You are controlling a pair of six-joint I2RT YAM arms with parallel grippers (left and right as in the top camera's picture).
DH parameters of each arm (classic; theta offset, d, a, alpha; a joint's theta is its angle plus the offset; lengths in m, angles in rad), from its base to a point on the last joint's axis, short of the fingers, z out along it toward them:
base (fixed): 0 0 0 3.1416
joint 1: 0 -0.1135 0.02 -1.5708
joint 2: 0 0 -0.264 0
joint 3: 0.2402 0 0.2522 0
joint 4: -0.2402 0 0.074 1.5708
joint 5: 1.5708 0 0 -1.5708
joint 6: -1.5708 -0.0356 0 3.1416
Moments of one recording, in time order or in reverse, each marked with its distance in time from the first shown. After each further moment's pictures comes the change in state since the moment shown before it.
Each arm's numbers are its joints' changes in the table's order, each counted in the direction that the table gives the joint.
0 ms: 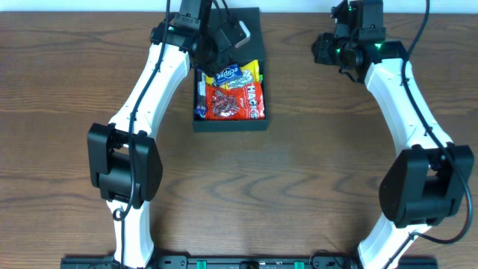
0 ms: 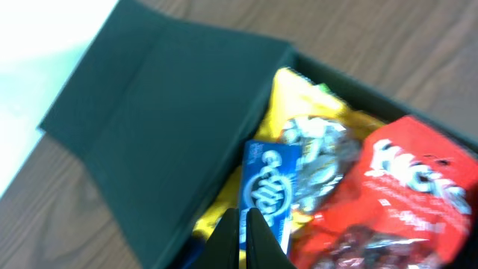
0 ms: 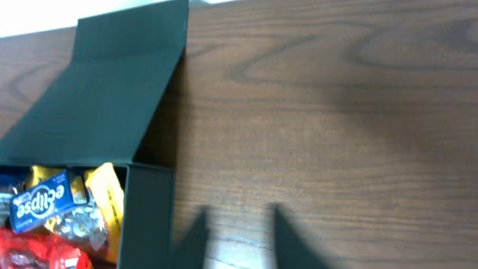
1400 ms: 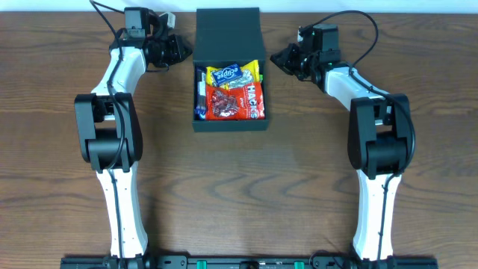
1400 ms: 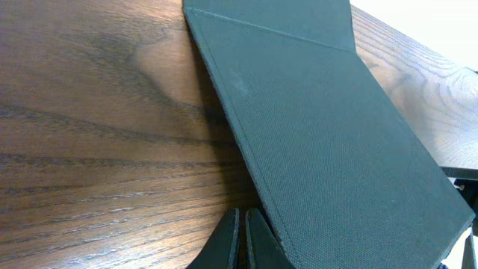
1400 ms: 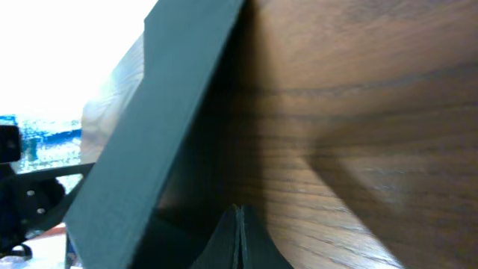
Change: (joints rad) left arm -0.303 -0.317 -0.002 0.360 0.381 0.934; right arm -0.047 -0.453 0.001 0.595 -0.439 -0.509
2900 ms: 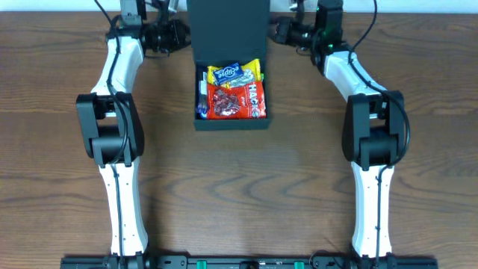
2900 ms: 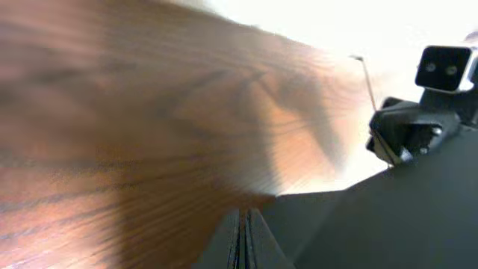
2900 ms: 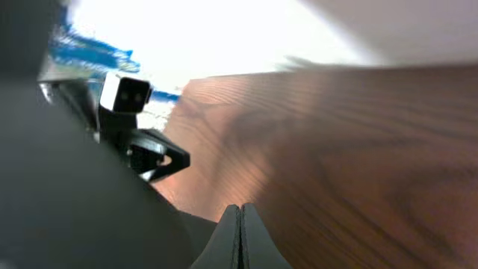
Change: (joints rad) left arm -0.006 -0.085 0.249 -0.090 0.311 -0.018; right arm 0.007 -0.128 0.325 0.150 -0.341 0.116
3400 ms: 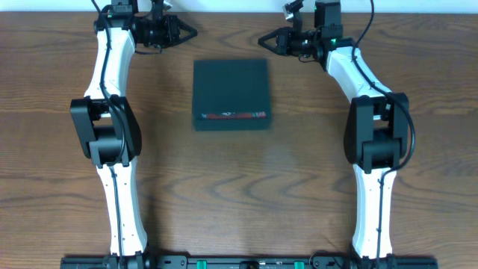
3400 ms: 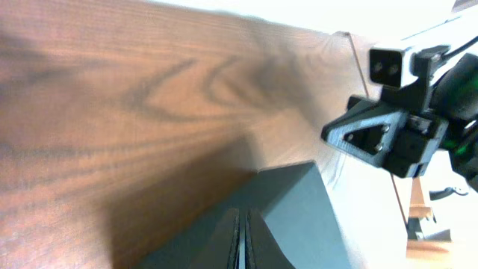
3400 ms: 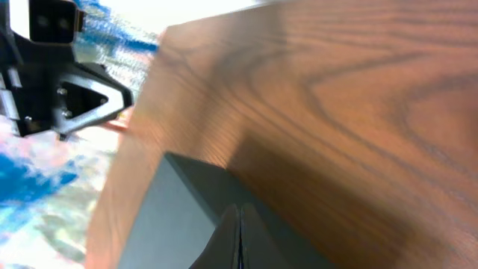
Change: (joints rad) left arm -0.026 0.000 0.134 -0.288 0.037 -0.191; right arm -0.001 0.062 0.012 -0.446 0.026 0.269
